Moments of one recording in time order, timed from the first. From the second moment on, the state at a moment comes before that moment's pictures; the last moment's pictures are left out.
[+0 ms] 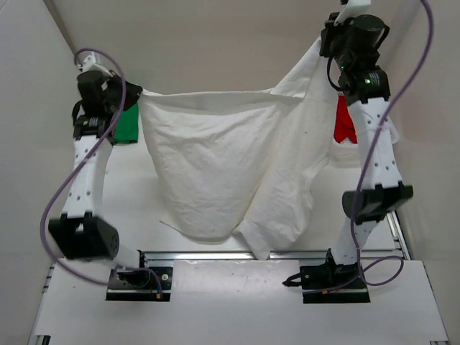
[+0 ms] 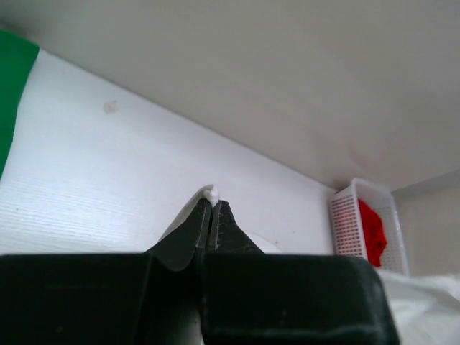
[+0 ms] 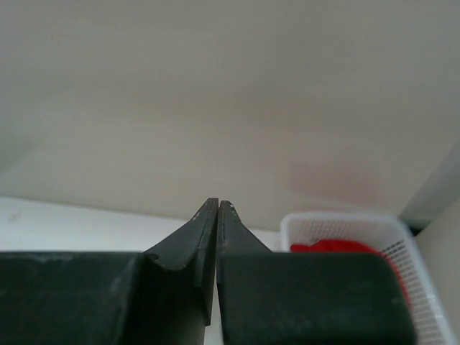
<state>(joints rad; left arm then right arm) 0.07 1.41 1.56 -0.32 0.15 -0.63 0.17 1.78 2.33 -0.46 0.05 -0.07</state>
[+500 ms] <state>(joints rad) 0.13 1.78 2.13 -0.34 0.19 -0.68 -0.04 1.93 2.49 -0.33 -0.28 0.25</state>
